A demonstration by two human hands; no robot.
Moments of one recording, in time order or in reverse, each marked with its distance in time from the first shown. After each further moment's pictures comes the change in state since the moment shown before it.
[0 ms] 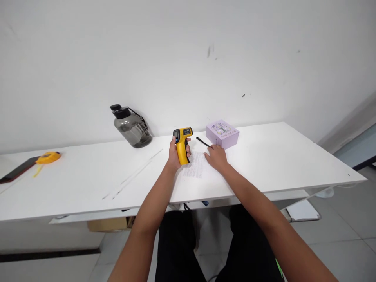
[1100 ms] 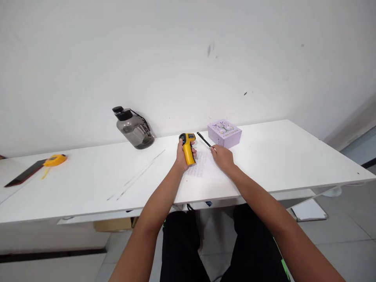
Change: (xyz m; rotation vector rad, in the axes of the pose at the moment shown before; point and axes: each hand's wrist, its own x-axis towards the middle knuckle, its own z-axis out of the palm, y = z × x) left_hand 0.013 -0.022 -0.001 0.017 0.221 -0.107; right_hand -0.011 0.000 -0.020 0.209 0.084 0.121
